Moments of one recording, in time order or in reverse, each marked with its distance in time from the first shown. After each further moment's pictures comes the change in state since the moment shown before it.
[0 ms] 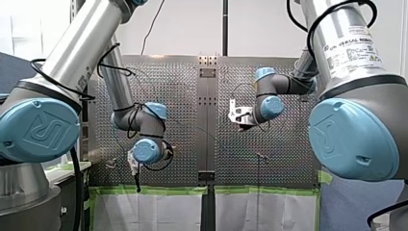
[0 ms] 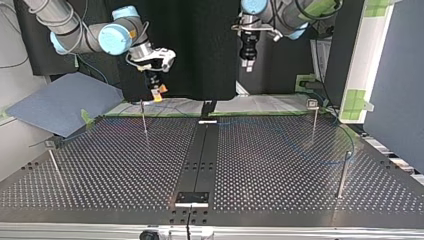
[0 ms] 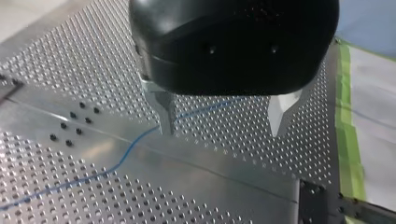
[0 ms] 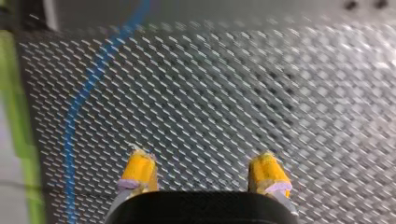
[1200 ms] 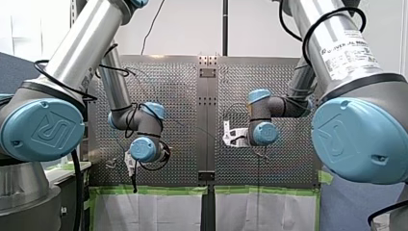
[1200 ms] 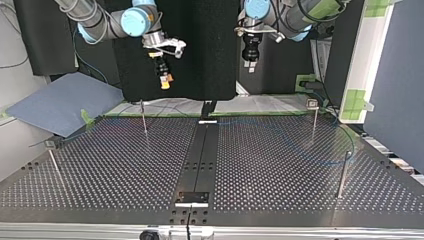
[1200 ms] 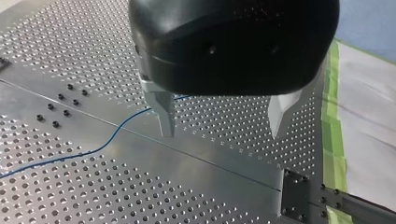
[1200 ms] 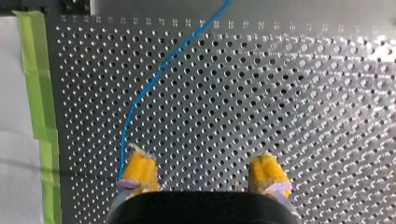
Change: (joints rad) left arm 0.036 0.000 0.002 -0.056 0.041 -0.021; right arm 0.079 0.094 0.131 -0.292 0.156 -0.066
